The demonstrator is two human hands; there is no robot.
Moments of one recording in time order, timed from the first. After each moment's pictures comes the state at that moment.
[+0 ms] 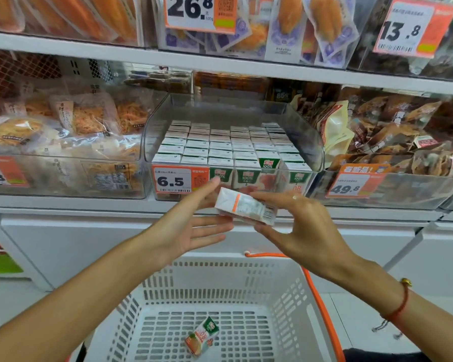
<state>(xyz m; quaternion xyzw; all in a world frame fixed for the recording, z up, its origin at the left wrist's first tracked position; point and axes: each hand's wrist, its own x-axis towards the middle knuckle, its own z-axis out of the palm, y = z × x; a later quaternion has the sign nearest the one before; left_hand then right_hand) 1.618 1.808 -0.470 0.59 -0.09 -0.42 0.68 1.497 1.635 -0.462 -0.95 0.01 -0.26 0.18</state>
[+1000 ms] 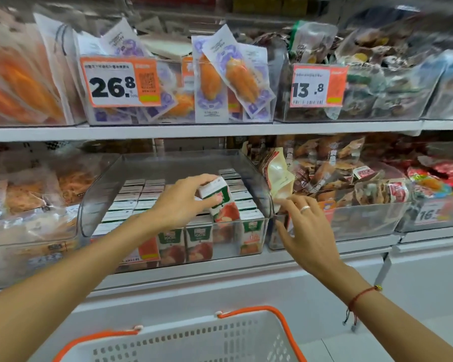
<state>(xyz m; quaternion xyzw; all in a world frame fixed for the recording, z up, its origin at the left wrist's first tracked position) 1.697 1.684 -0.412 0.81 -0.48 0.00 0.32 1.514 1.498 -0.478 -0.91 0.15 -0.39 -0.03</state>
